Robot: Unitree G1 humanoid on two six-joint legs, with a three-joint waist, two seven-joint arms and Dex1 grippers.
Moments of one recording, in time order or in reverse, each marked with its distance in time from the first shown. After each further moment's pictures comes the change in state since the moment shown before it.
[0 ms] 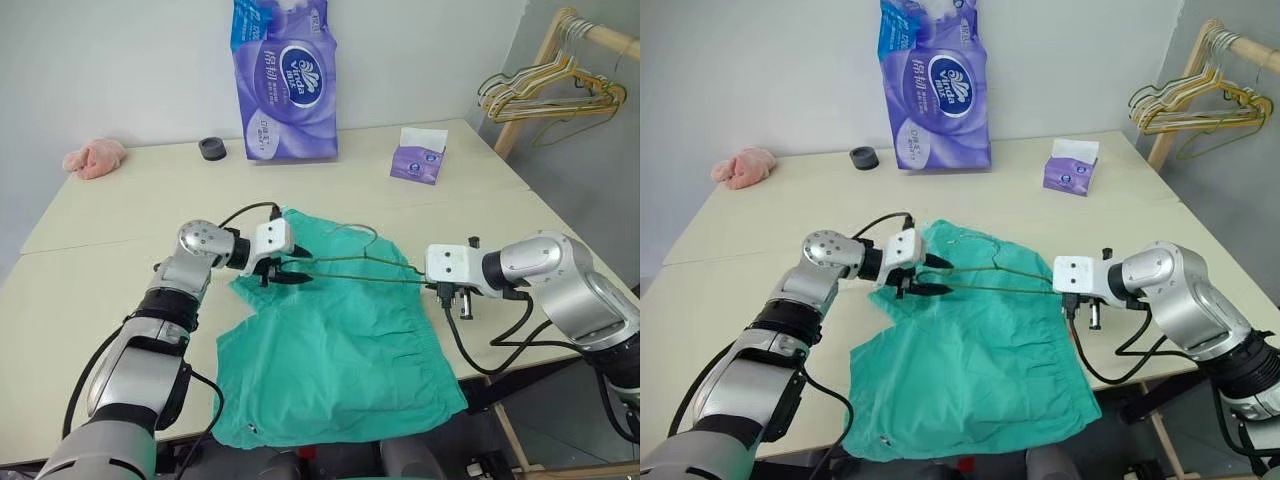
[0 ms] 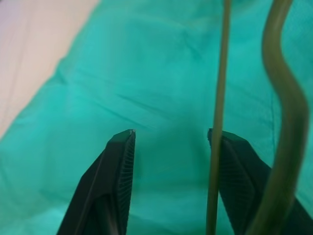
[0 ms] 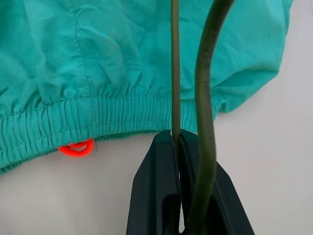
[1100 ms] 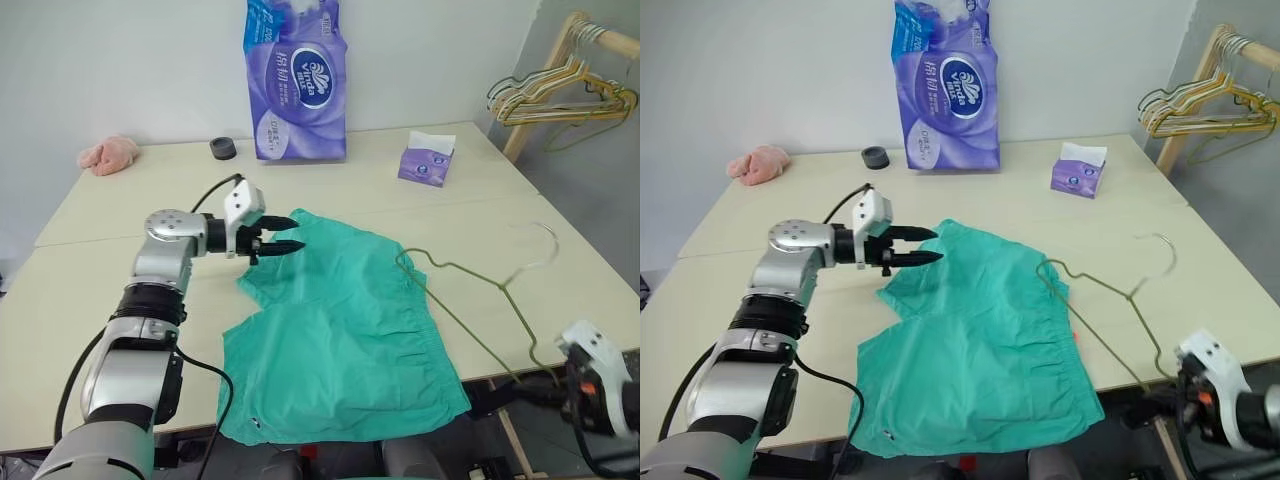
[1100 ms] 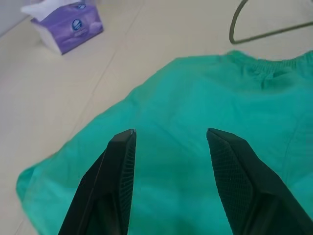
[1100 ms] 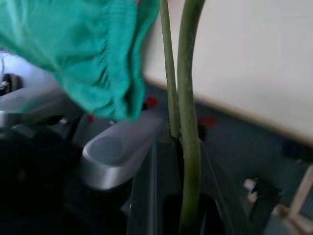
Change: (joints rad) left arm 0.047 -0.019 0.119 -0.141 -0.117 0.179 -0.026; right arm 1.072 0.035 -1.003 -0.480 0.624 0.745 -0.049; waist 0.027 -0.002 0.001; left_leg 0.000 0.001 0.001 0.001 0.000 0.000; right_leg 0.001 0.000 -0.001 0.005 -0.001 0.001
